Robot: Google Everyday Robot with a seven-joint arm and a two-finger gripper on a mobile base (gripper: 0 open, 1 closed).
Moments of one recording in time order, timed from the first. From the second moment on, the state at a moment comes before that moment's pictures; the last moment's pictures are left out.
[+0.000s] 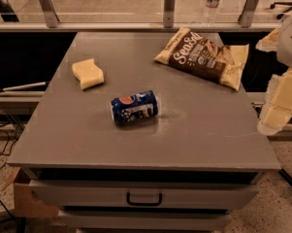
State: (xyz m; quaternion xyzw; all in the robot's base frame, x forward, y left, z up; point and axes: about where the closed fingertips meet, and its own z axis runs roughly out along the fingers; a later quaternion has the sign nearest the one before) arm 0.438 -0.217 0.976 -0.60 0.78 -0.03 0.16
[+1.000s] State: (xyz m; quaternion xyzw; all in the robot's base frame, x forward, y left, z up) arm 0.461 -0.174 0.966 -0.67 0.73 -0.02 0.14
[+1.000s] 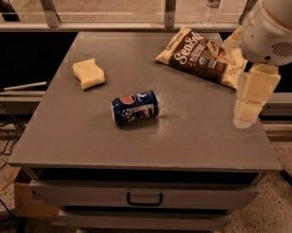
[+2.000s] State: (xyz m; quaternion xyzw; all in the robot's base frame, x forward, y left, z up) arm 0.503 -0.070 0.938 -0.75 0.65 -0.01 0.12
